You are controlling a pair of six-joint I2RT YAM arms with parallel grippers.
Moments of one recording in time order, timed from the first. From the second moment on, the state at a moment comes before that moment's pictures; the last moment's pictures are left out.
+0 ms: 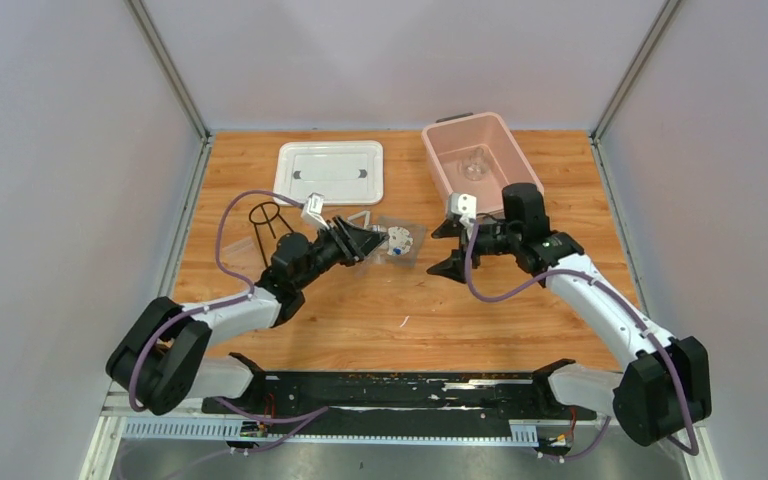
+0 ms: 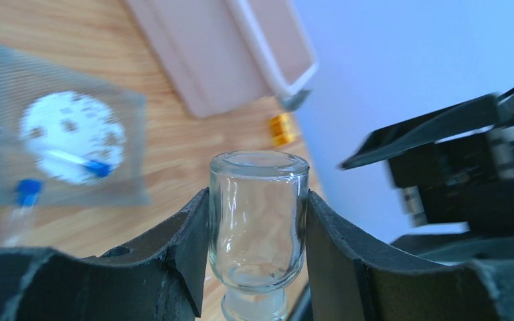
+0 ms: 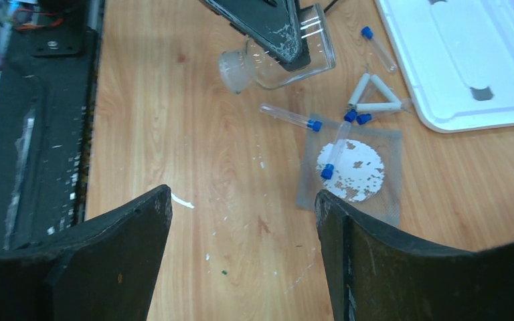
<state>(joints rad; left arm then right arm) -0.55 1.27 0.43 0.77 0.25 -0.93 0.34 1.21 0.92 -0.34 -1.04 -0.61</state>
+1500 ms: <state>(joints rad) -0.75 1.64 0.49 1.19 -0.20 -1.81 0.70 1.21 0.73 0.23 -0.36 -0.55</state>
